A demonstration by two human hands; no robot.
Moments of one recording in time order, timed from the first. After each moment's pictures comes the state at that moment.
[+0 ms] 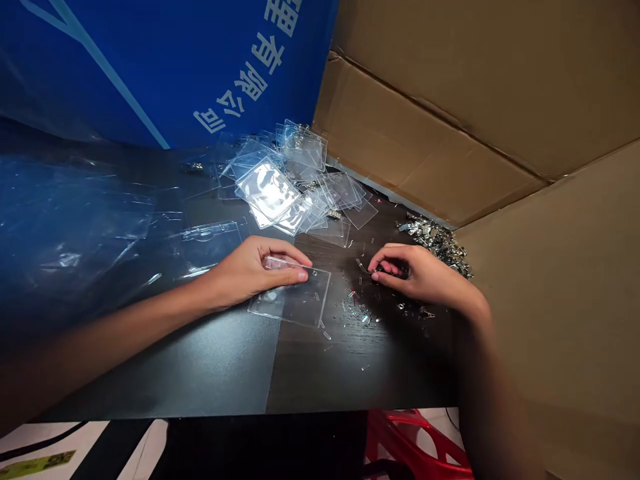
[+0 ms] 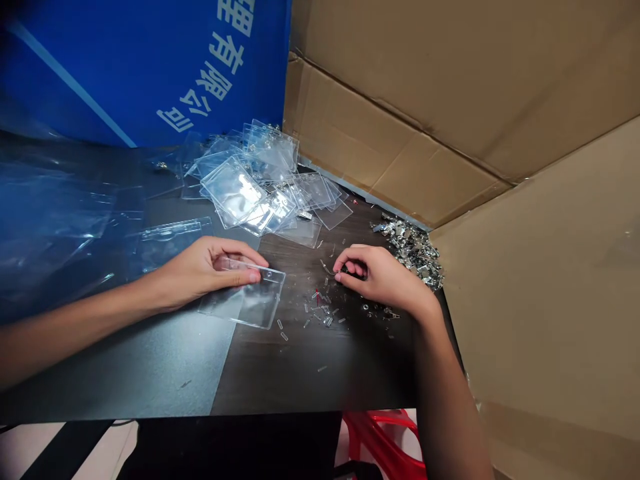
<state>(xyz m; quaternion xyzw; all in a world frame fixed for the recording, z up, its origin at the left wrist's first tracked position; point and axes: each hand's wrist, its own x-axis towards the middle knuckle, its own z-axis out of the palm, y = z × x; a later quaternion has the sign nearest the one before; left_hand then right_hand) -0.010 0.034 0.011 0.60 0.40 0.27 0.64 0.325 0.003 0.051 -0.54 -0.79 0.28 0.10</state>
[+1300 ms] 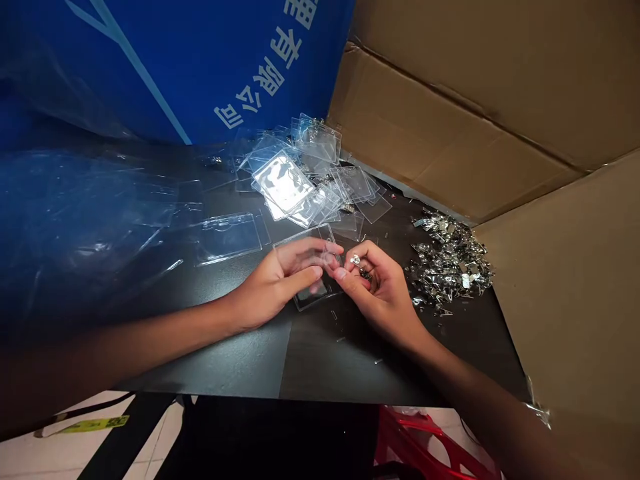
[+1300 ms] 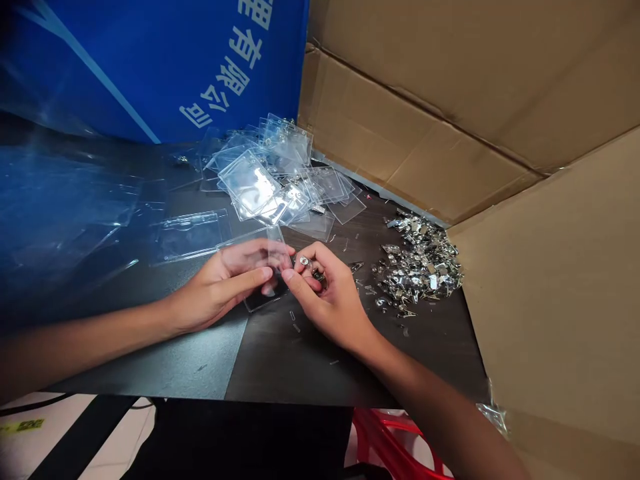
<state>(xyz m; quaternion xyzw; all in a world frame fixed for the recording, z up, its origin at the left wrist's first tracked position) 0.011 -0.009 -0.002 0.49 0.24 0.41 0.73 0.217 -0.043 0.009 -0.46 -0.62 0.45 0.45</state>
